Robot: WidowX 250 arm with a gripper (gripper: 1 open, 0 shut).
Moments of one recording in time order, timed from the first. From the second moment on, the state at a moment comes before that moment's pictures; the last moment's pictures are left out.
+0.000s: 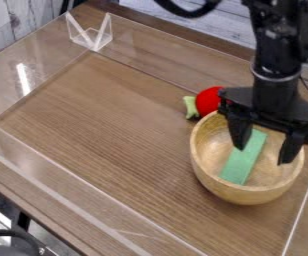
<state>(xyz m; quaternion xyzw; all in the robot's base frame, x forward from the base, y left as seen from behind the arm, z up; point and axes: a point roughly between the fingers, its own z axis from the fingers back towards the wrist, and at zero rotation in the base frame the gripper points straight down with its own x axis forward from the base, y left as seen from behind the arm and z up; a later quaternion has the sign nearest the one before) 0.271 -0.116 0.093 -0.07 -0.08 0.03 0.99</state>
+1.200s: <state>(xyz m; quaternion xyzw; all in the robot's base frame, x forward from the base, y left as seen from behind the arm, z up) 0.300 -0.067 0.104 -0.06 -0.10 0.10 0.99</state>
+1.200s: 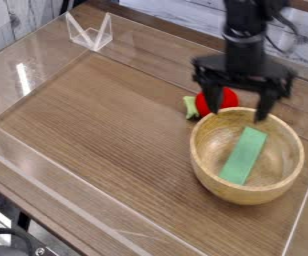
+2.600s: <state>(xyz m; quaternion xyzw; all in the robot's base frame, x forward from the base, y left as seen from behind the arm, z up) 0.299 -0.009 0.152 0.01 -0.12 0.06 0.99</state>
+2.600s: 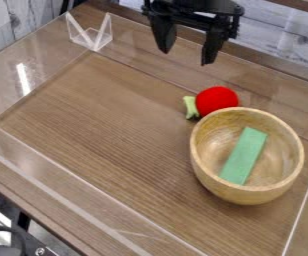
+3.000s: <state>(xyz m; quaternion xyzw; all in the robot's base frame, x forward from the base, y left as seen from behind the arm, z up) 0.309 -0.009 0.149 0.00 -0.12 0.03 0.99</state>
